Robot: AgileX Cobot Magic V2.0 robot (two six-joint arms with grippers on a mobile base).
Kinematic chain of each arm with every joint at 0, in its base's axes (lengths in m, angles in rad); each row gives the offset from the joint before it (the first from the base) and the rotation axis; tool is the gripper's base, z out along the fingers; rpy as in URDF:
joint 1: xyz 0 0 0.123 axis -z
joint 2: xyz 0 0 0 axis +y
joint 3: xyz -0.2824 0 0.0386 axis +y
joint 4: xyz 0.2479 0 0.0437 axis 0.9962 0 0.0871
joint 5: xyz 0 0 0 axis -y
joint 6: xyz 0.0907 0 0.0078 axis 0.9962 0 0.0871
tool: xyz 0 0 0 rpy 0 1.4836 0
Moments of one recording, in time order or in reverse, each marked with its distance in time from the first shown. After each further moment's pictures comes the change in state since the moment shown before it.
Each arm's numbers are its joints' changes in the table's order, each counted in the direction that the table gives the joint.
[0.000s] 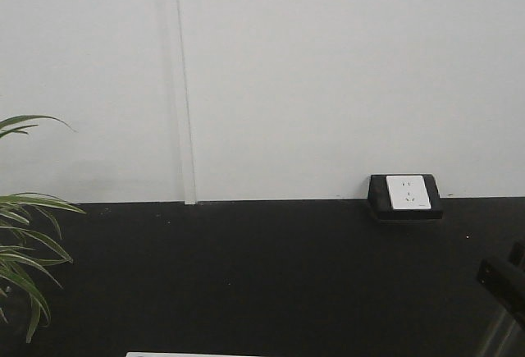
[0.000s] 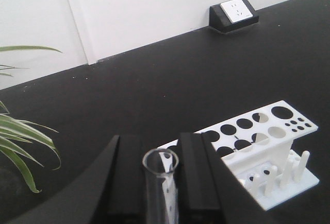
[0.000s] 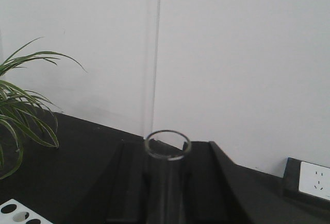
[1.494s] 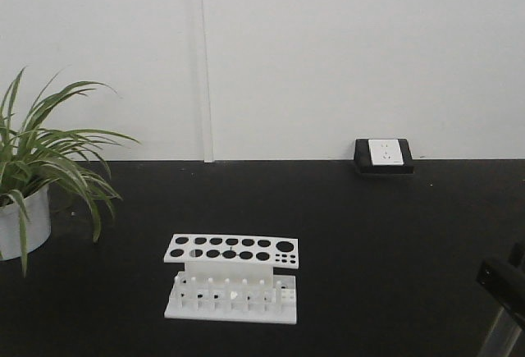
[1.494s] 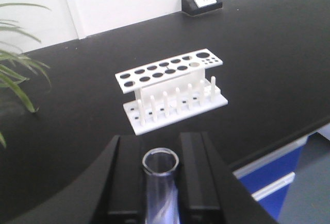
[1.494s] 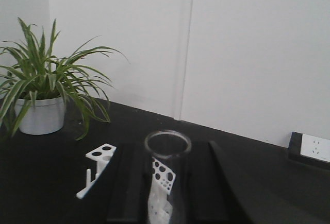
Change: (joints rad) left arm 0.000 0.000 0.000 0.000 0.000 0.001; right arm 0.000 0.000 0.002 -0.012 -0.002 0.001
